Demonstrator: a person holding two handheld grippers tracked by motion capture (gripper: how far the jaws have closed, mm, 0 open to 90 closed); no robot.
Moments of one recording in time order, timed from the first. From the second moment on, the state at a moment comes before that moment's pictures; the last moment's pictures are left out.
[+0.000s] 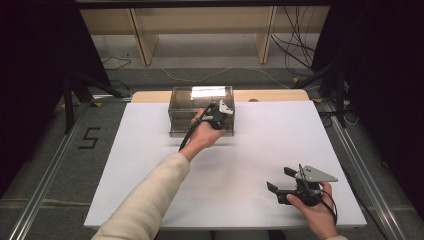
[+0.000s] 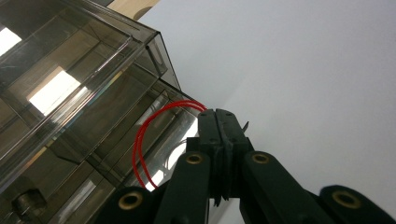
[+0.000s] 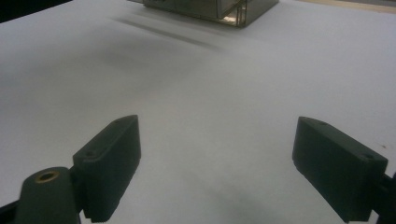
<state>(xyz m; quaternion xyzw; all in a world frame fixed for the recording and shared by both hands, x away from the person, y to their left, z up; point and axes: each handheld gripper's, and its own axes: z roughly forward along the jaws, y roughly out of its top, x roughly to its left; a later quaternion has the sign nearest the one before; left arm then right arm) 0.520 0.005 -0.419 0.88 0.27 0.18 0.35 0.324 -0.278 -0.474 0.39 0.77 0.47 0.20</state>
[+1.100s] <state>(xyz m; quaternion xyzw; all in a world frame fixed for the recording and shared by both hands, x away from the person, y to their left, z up) 0.528 0.003 -0.426 0.88 0.29 0.17 0.35 0.324 -0.279 -0.474 0.39 0.77 0.47 0.20</state>
